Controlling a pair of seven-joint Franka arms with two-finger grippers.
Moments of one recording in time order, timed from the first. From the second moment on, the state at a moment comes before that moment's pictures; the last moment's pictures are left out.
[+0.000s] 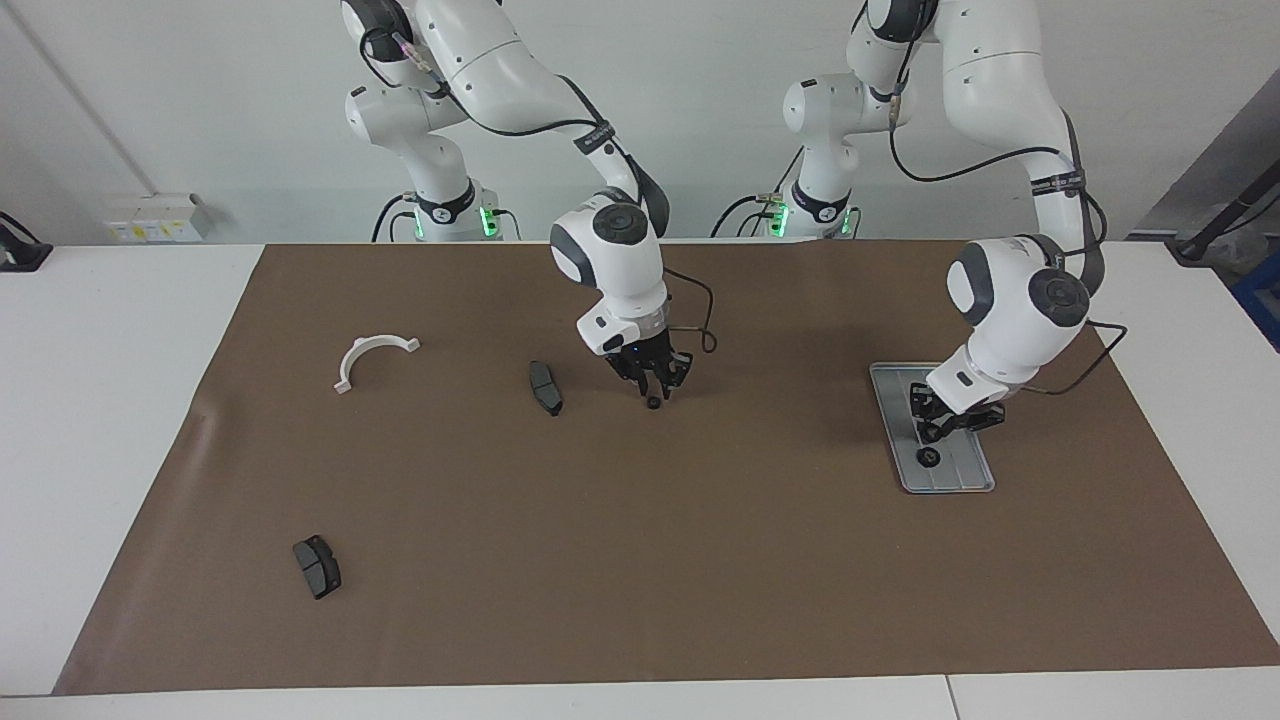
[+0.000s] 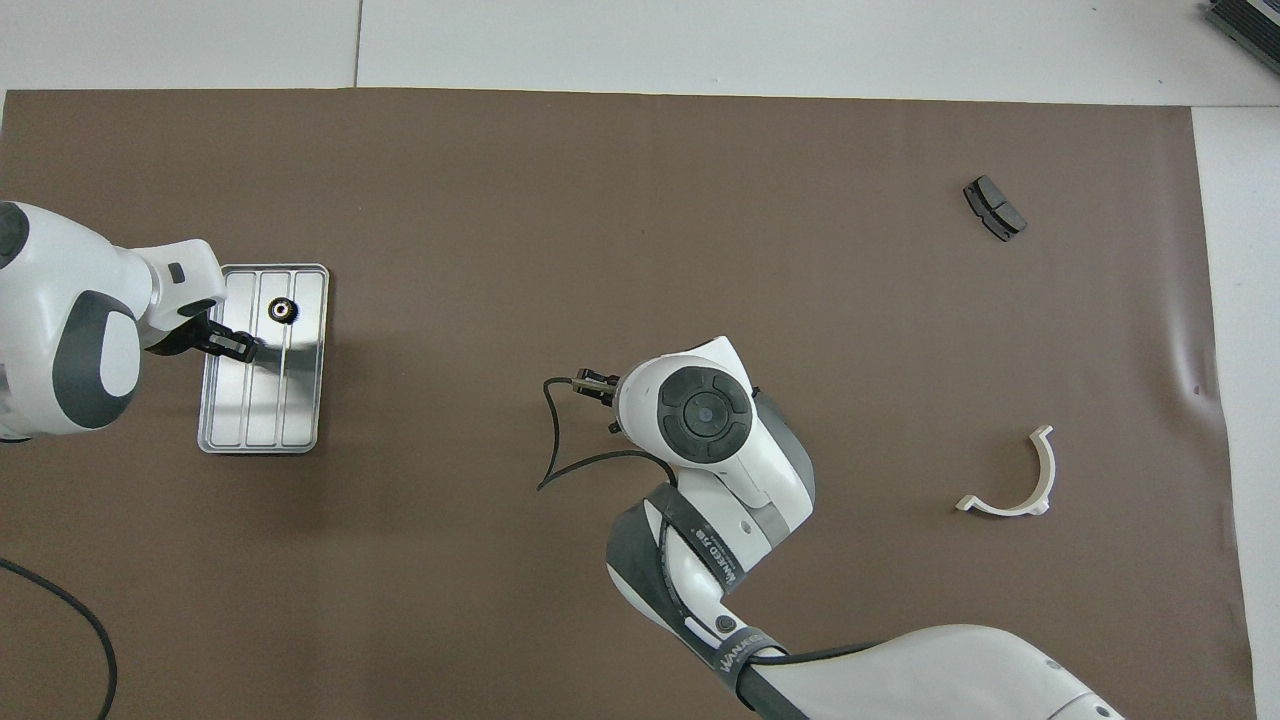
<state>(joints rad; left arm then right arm) 0.10 0.30 -0.04 -1.97 0.03 2.22 0.47 0.46 0.37 0.17 -1.93 -0.06 2.51 0.98</state>
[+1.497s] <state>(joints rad) -0.37 0.26 -0.08 -1.92 0.03 2.21 -0.38 0.11 0.02 0.11 -1.79 -0.11 2.00 0.42</state>
